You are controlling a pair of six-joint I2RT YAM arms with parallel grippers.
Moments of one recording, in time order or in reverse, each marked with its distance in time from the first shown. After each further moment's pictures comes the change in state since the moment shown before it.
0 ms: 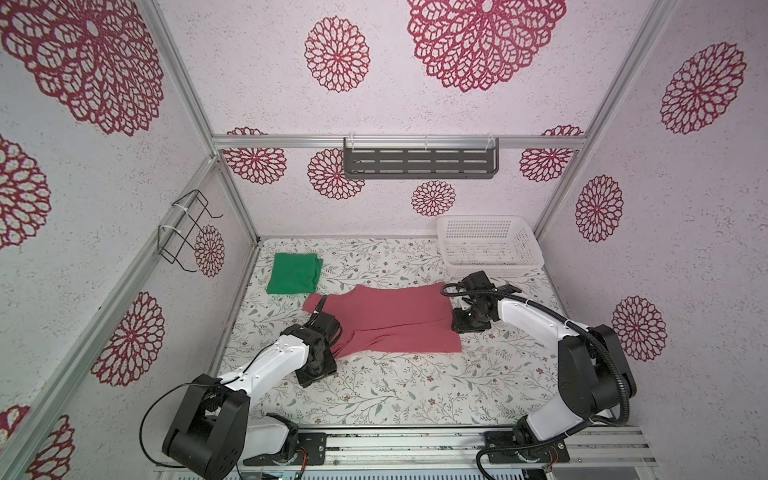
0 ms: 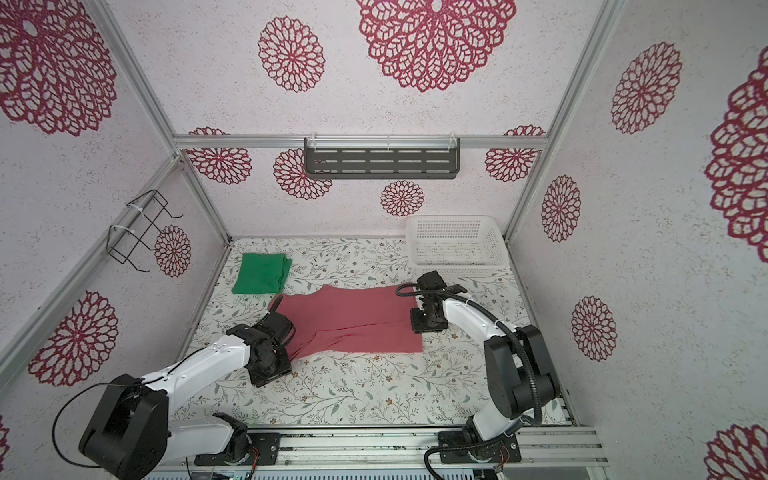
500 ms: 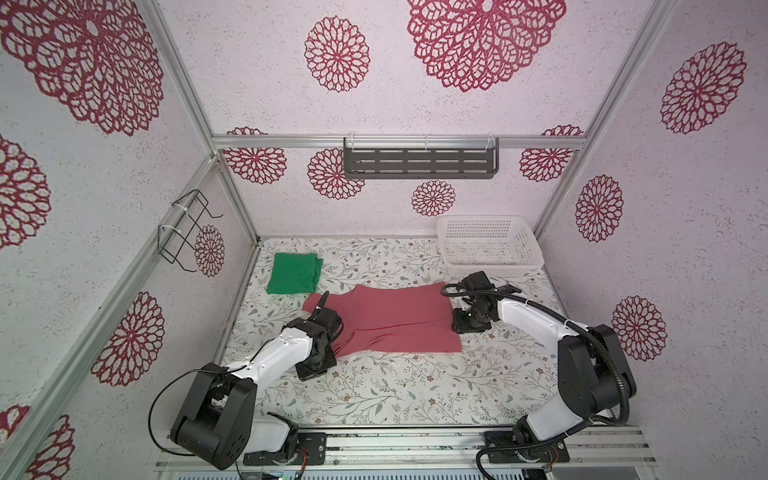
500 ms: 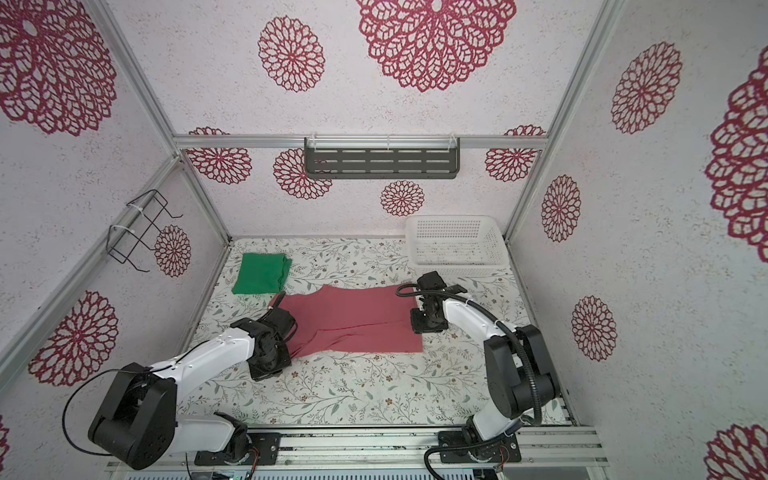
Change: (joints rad) left arm 0.008 0.035 0.068 -0.048 -0.051 0.052; right arm 0.000 0.000 -0.002 0.000 0.000 -0.001
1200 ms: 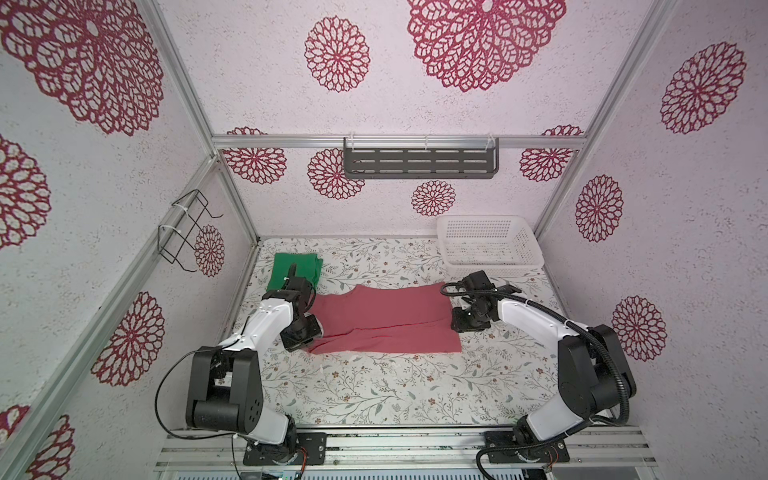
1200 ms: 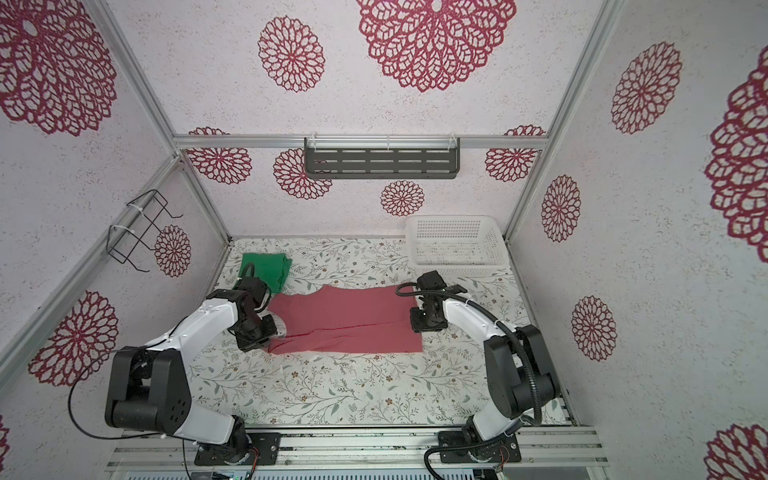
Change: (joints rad) left arm 0.332 0.190 0.293 -0.044 0.146 0.291; right arm 0.000 0.000 0.000 0.023 0.000 -0.002
